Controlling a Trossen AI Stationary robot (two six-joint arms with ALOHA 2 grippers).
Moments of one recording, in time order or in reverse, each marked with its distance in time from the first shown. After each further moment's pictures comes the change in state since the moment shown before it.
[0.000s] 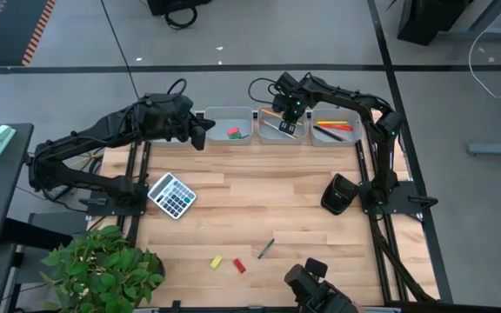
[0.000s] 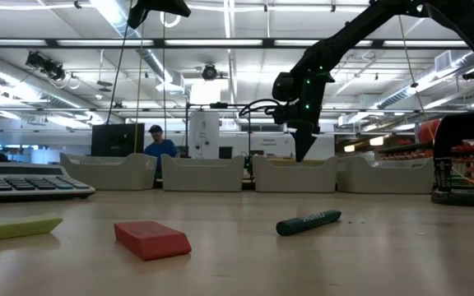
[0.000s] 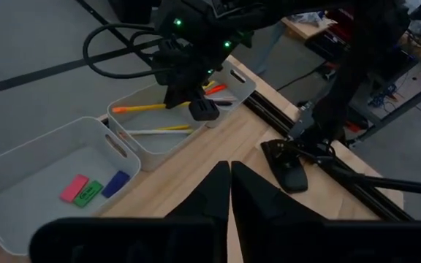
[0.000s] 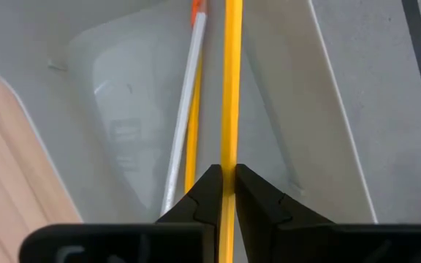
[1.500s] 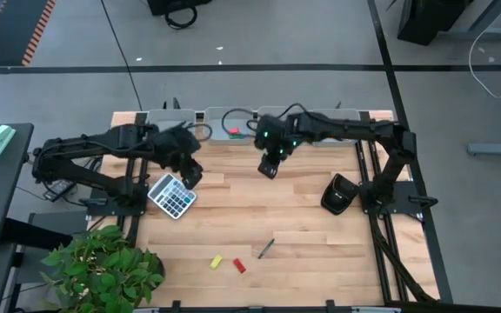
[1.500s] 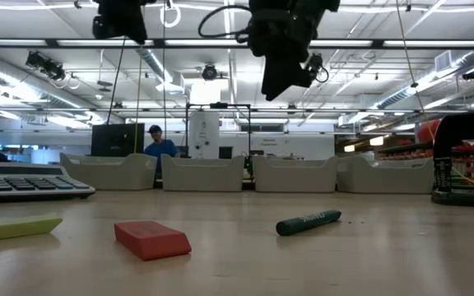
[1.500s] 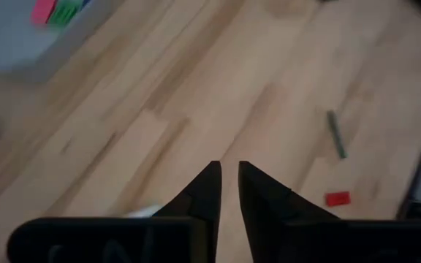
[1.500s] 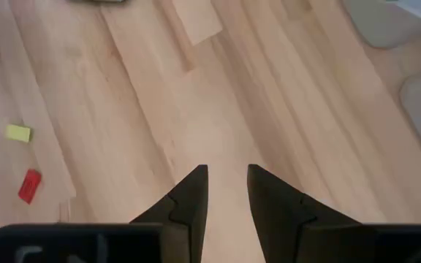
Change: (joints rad) left arm -0.211 0.060 0.000 -0.472 0.092 -0.043; right arm 0.525 -0.219 0.000 -0.059 -0.145 0.660
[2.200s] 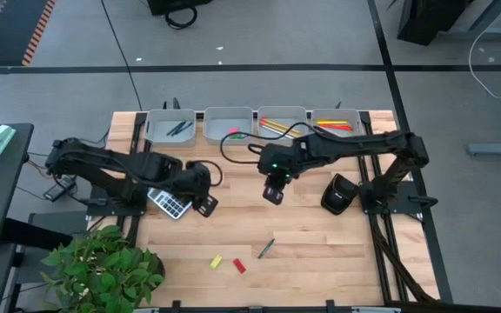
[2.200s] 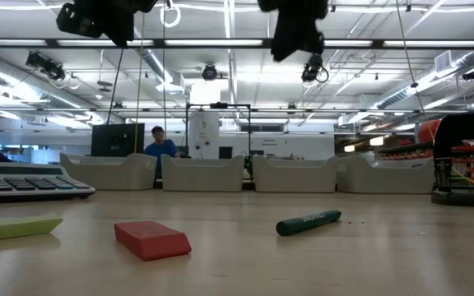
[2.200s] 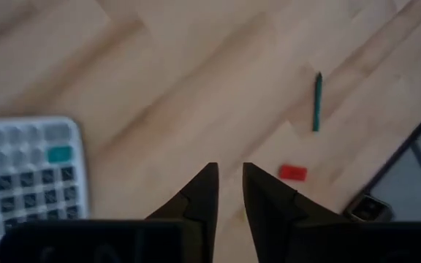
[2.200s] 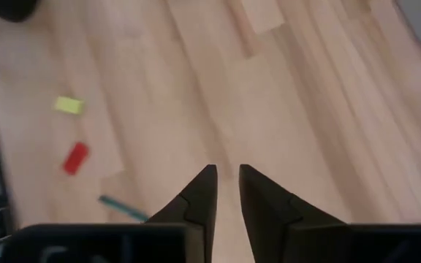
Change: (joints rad) left arm -0.305 0.171 0.000 0.010 -0.025 -0.564; right arm 0.248 -0.076 0.000 -0.024 0.139 0.131
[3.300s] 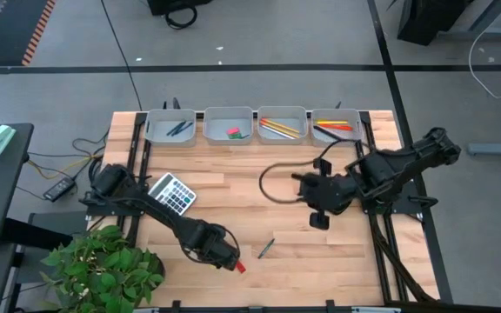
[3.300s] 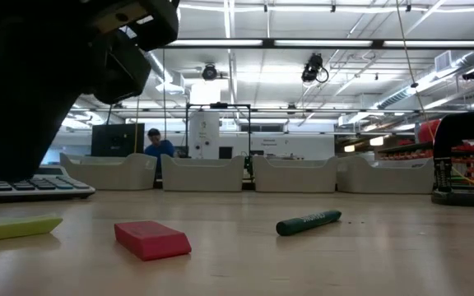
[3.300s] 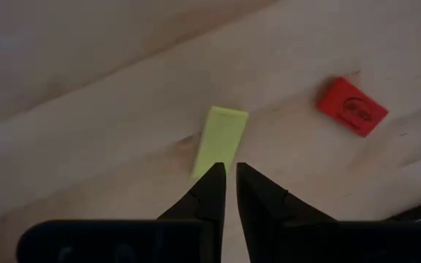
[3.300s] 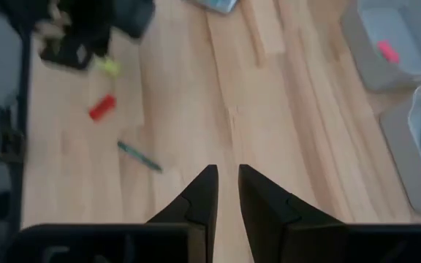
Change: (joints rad) left arm -0.310 0.538 0.000 0.349 0.184 -0.622; right arm 0.387 -0.280 -0.065 -0.166 0.346 0.044
